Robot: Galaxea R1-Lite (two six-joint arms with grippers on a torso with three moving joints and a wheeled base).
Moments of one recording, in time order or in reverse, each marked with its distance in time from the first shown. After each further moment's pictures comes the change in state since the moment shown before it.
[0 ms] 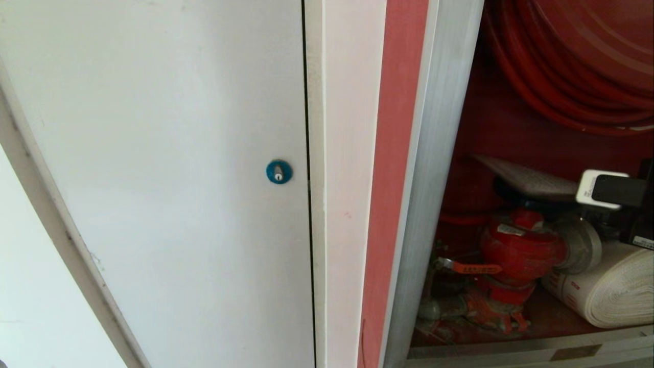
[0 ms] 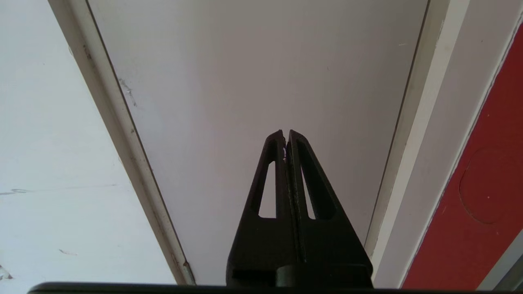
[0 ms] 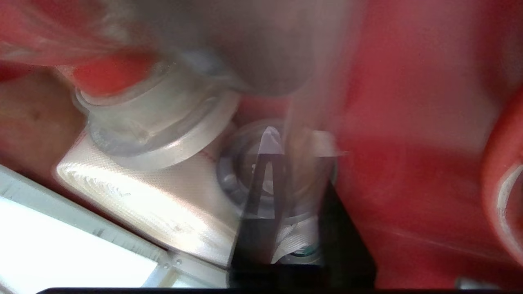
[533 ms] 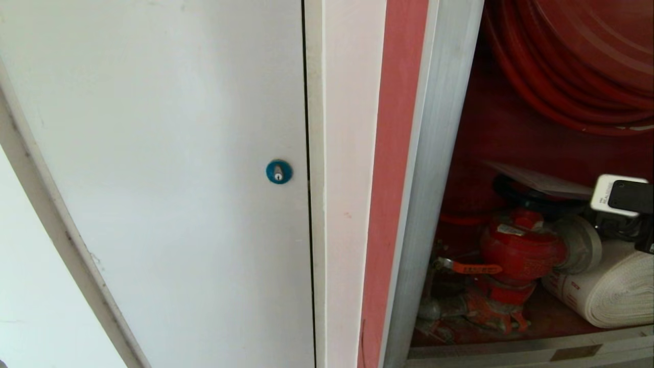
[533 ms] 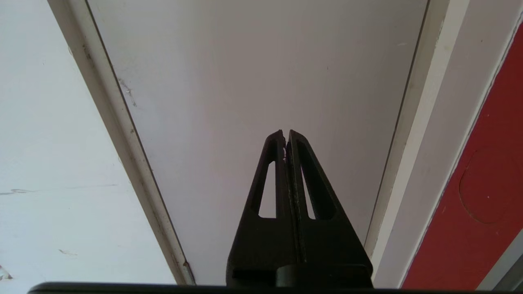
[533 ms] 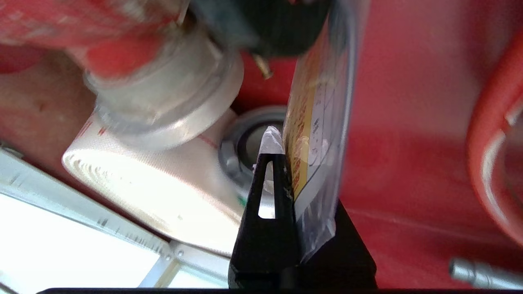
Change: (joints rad) left arm 0.000 0.000 0.000 0.000 0.000 0.000; right arm -0.002 -0.080 0.039 0.014 -0.001 0.000
